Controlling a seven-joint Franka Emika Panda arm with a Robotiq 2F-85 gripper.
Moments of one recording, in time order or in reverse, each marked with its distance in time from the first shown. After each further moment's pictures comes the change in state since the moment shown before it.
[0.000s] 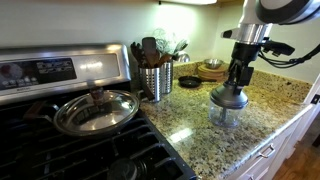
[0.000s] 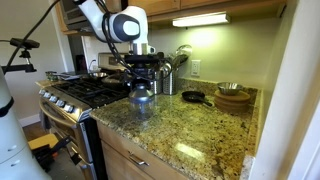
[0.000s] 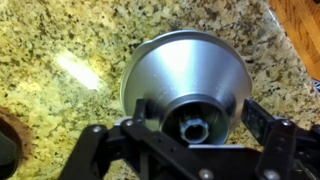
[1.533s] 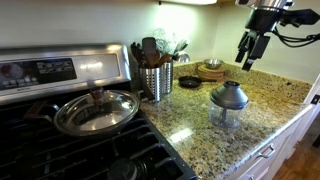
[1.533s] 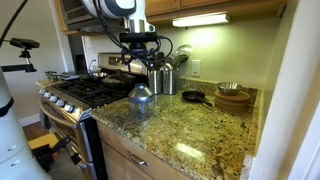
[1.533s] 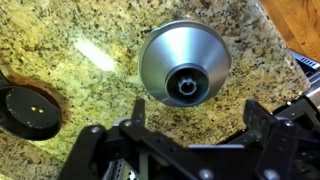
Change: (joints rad) arm -0.003 -0.218 -0.032 -0.002 0.031 -0.126 -0.001
